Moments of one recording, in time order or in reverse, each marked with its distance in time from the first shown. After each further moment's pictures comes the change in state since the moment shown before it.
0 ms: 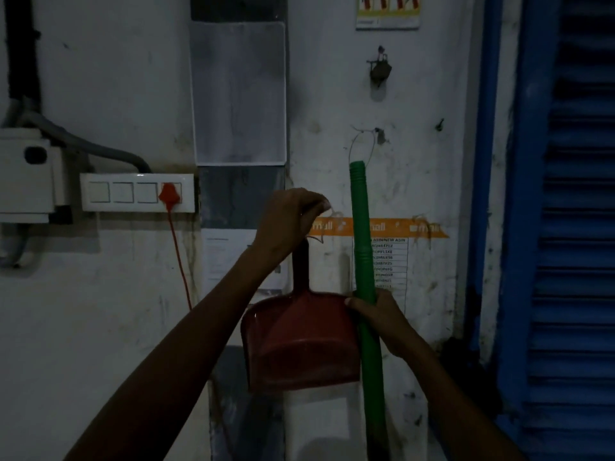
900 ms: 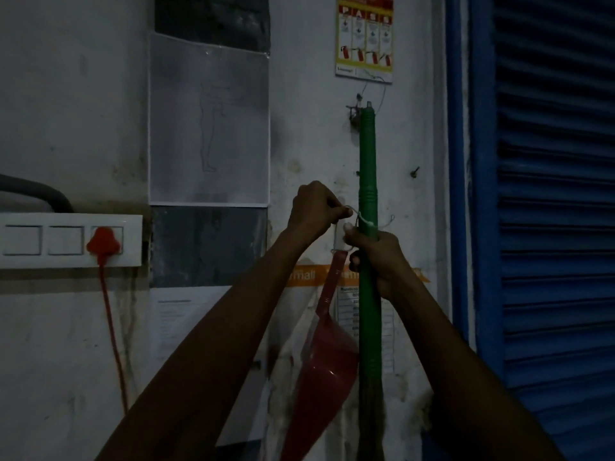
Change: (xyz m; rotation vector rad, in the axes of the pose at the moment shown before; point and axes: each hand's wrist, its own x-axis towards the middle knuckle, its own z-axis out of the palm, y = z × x) left_hand 0.130 -0.063 0.076 -0.329 -0.155 -0.168; right_hand 0.124 -0.141 0.014 0.209 0.372 -0.168
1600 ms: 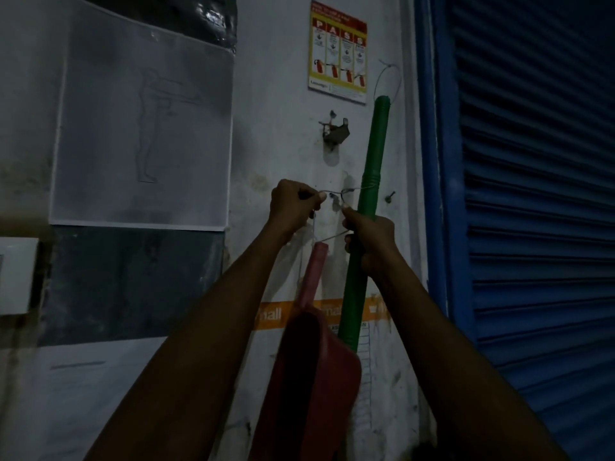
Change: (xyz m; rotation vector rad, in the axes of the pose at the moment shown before) left_hand 0.094 -0.040 0.045 -0.417 0.134 -0.048; right_hand 0.108 -0.032 -0.010 -0.016 0.312 -0.083
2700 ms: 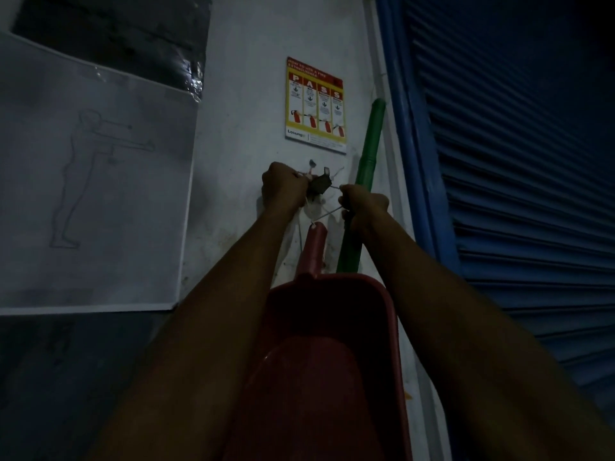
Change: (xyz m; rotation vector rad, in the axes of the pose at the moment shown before) left_hand 0.157 0.036 0.036 0.064 0.249 -0.083; right_hand 0.125 -0.097 0.047 0.006 0.137 -0.042
